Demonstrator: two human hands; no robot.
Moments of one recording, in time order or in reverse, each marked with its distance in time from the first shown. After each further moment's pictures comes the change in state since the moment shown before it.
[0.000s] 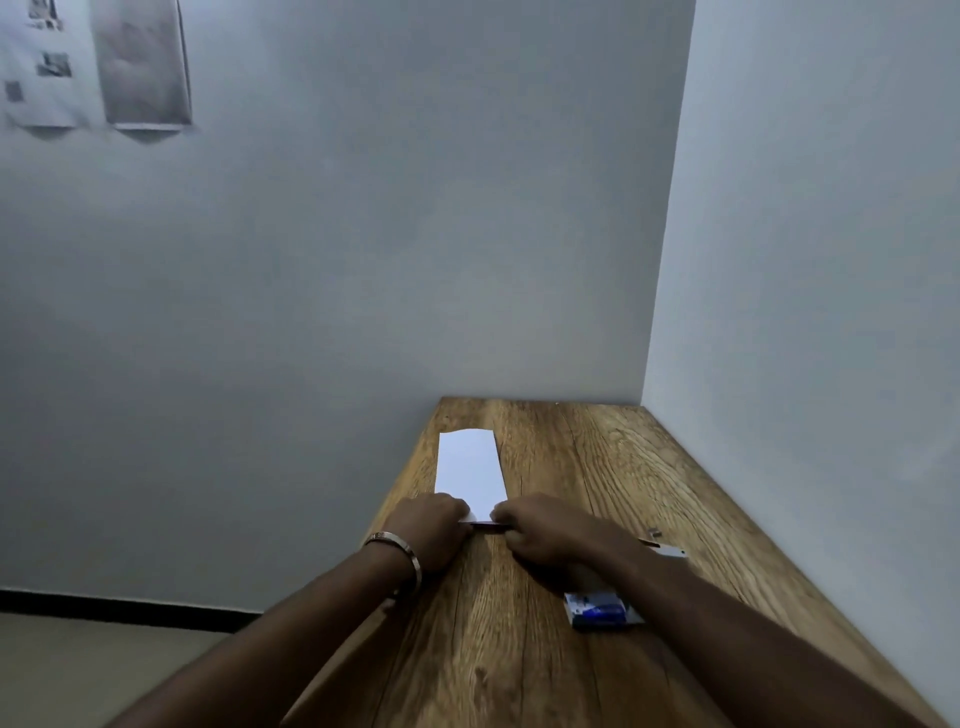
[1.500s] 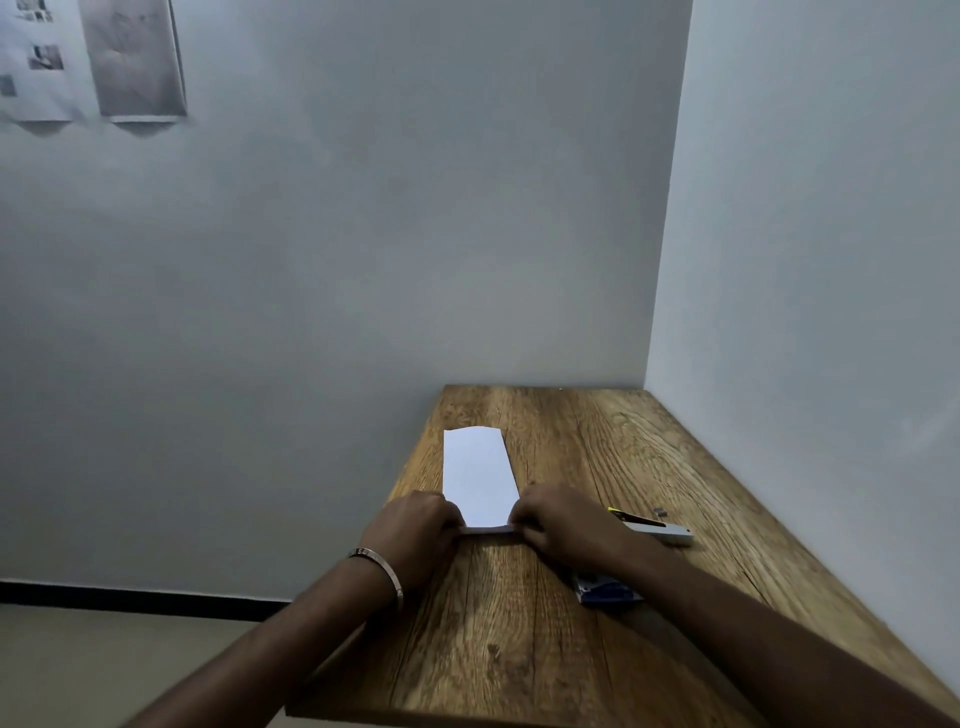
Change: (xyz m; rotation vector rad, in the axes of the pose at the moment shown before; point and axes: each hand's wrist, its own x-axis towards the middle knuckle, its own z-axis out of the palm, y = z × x) left_hand -0.050 -0.007 -0.010 -0.094 0.160 0.104; right_hand -0.038 -0.005 0.005 -0.031 0.270 -0.160
